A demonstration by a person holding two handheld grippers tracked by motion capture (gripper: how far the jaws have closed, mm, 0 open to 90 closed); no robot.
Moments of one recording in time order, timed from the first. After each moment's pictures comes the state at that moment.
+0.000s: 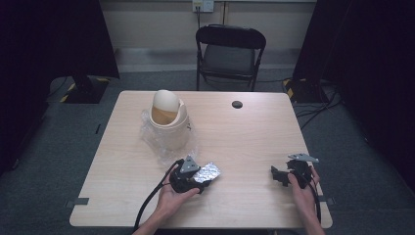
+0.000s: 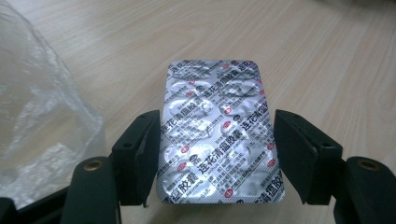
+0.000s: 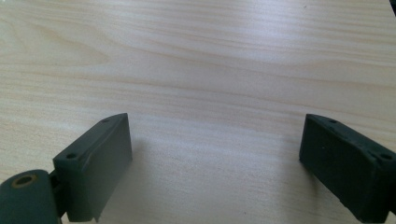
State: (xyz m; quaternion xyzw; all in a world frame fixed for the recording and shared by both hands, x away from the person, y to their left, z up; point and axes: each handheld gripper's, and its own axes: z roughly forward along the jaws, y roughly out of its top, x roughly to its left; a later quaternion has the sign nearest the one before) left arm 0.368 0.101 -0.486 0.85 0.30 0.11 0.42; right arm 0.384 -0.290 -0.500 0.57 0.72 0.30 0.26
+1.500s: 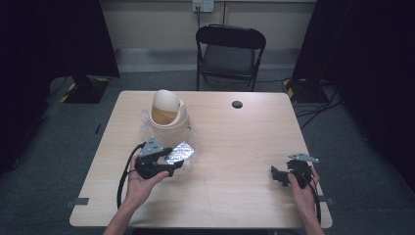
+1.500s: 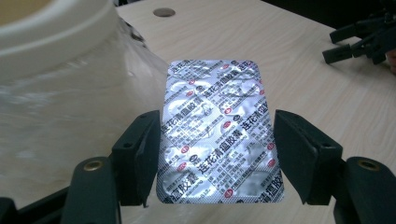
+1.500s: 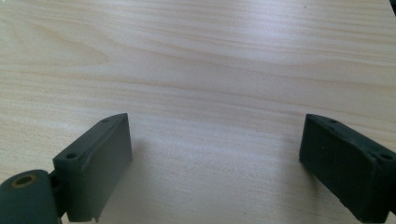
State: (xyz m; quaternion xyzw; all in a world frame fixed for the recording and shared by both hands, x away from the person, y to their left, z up) left arm 0.371 0.187 -0.415 0.80 0.33 0.16 0.47; right arm 0.384 -0.290 -0.500 0.57 0.72 0.30 0.26
